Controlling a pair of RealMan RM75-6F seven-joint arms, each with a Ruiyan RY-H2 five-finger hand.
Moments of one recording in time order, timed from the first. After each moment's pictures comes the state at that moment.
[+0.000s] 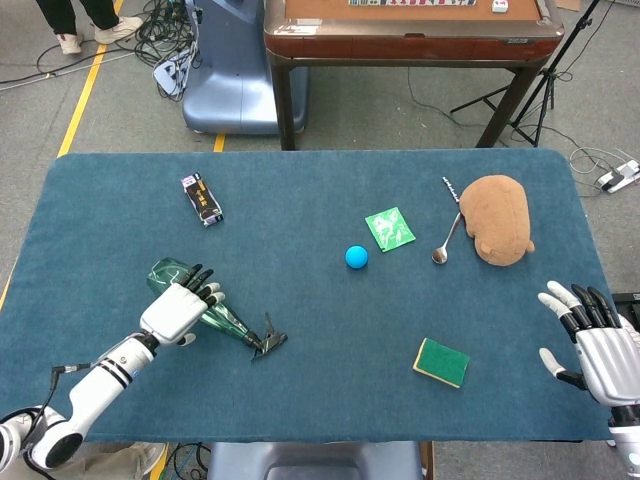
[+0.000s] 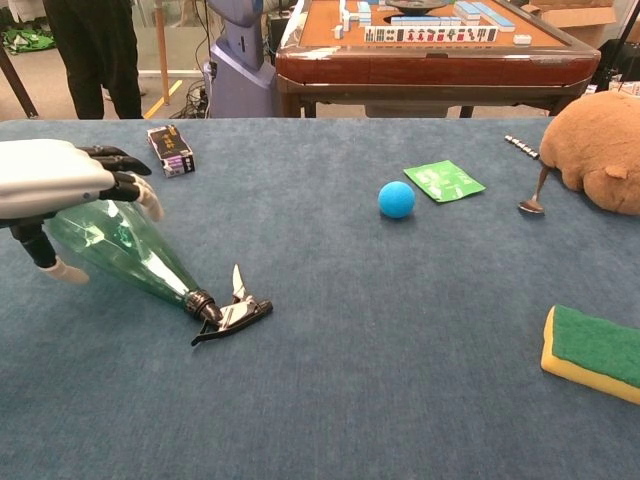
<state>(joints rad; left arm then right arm) -0.75 -1.25 0.07 -1.60 1.35 0.98 0.47 0.06 -0.96 0.01 -1.74 -1.57 1.47 0.01</state>
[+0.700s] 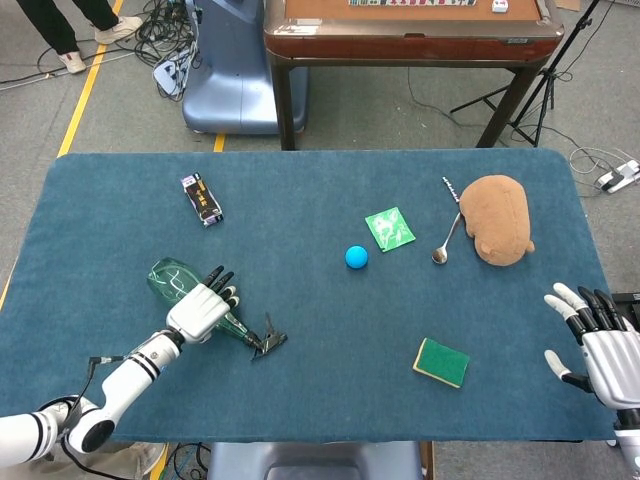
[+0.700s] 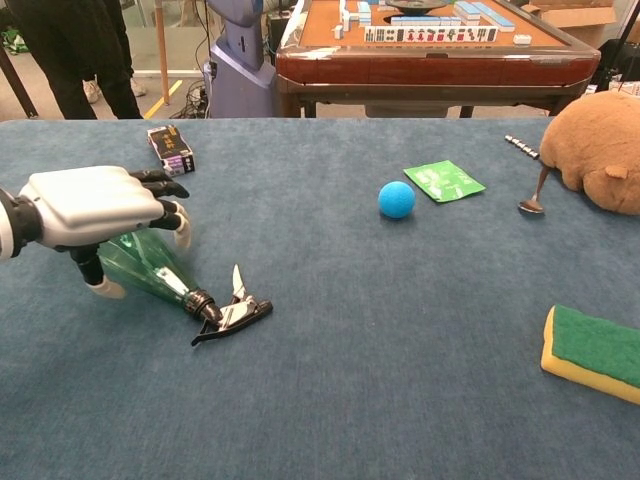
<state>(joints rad) -0.78 -1.39 0.02 -1.50 1.29 0.89 0.62 0.05 -0.96 0.01 -1.74 -1.57 1.48 0.02</state>
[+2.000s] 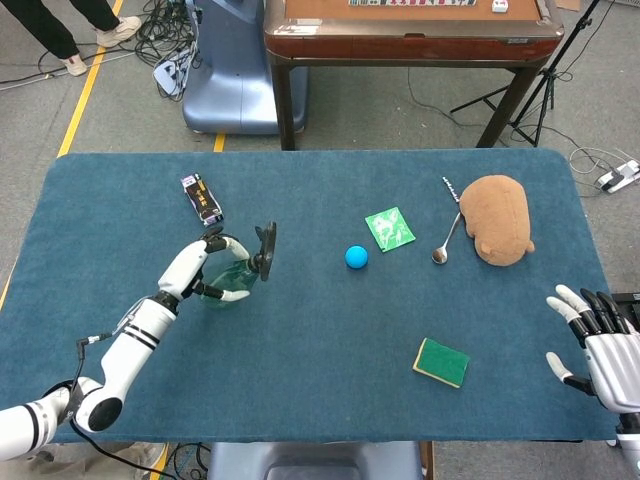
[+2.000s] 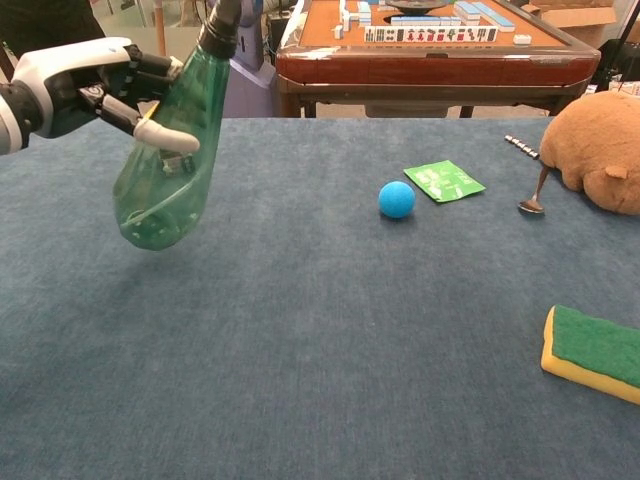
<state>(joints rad) -0.73 -1.36 -0.26 -1.54 1.24 0.93 -0.52 0.04 -0.96 0.01 -1.73 -1.58 1.50 0.04</state>
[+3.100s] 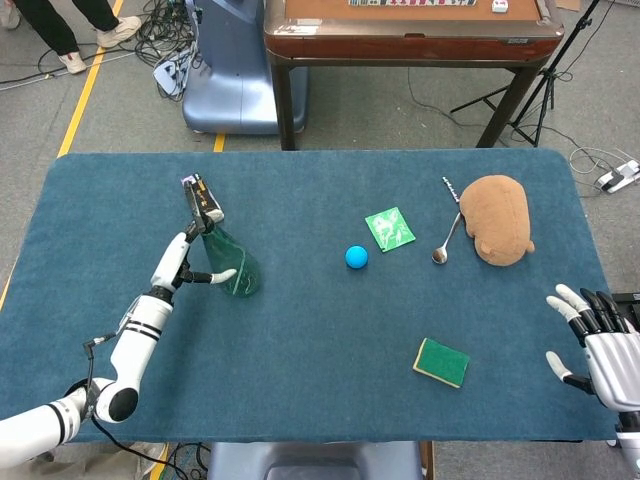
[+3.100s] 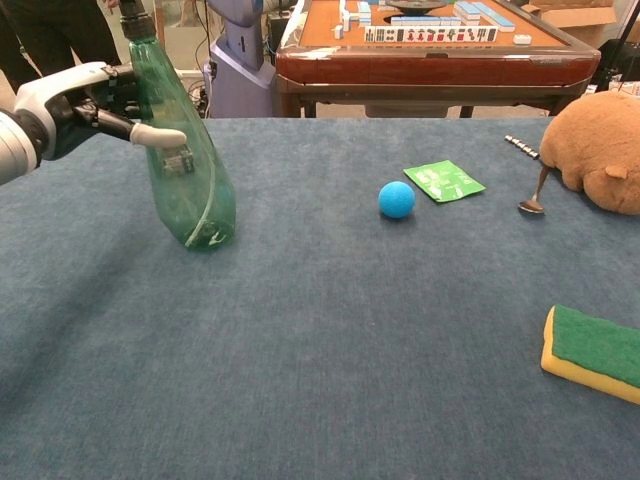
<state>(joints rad) -0.68 -1.51 -0.32 -1.37 1.17 0.96 -0.57 0.04 -0.97 0.01 -1.72 -1.58 1.49 0.04</state>
